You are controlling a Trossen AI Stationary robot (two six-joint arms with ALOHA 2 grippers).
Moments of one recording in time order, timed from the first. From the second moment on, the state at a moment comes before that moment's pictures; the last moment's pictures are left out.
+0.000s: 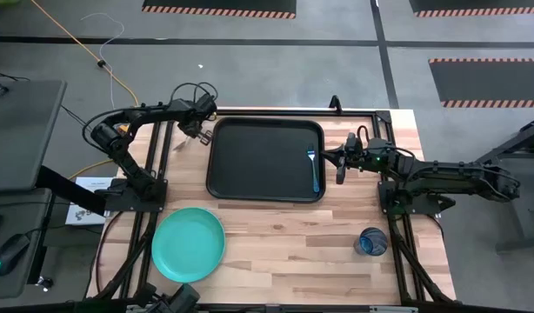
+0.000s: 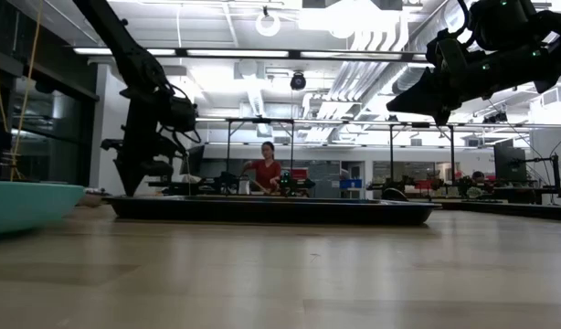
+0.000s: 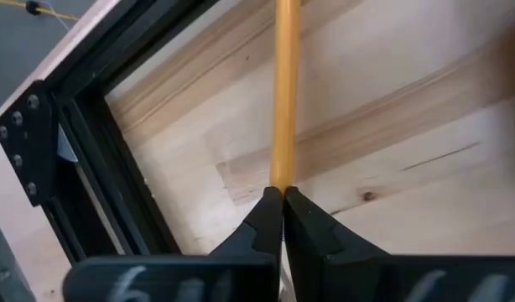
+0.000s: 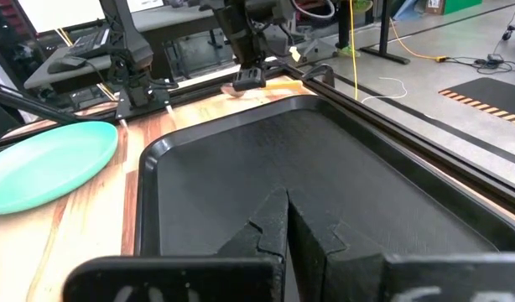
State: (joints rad) left arm 0.90 1.67 0.93 -0.71 -0.41 -0.12; right arm -0.34 0.78 0.25 0.32 -0.03 0.15
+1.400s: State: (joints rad) left arm 0.78 1.55 0.93 -0.69 -0.40 -0.11; right arm -0.34 0.78 0.25 0.31 0.00 0.16
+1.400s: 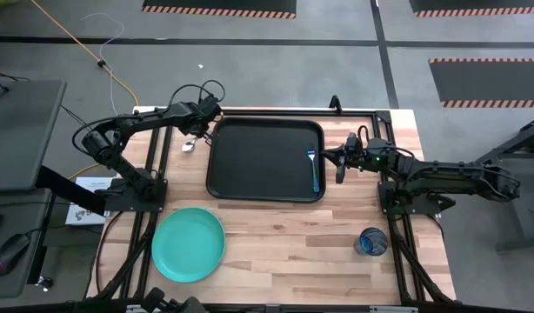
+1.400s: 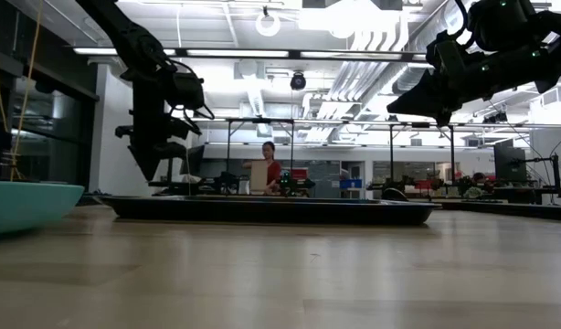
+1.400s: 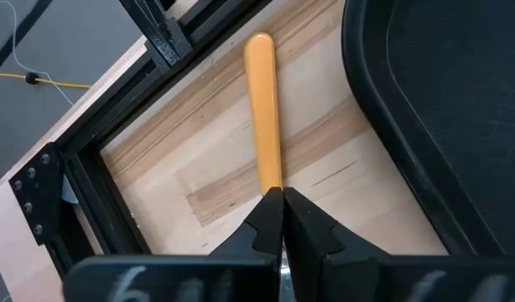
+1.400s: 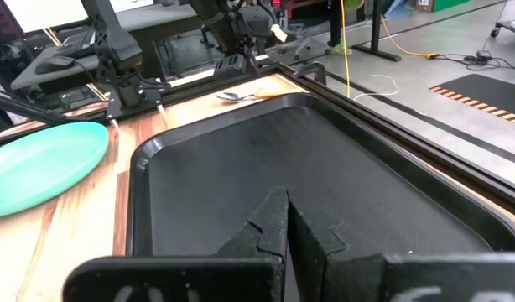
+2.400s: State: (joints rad) left arm 0.78 1.55 0.93 -0.67 -0.39 -0.08; right arm -0.34 0.78 0.25 0.31 0.00 0.16
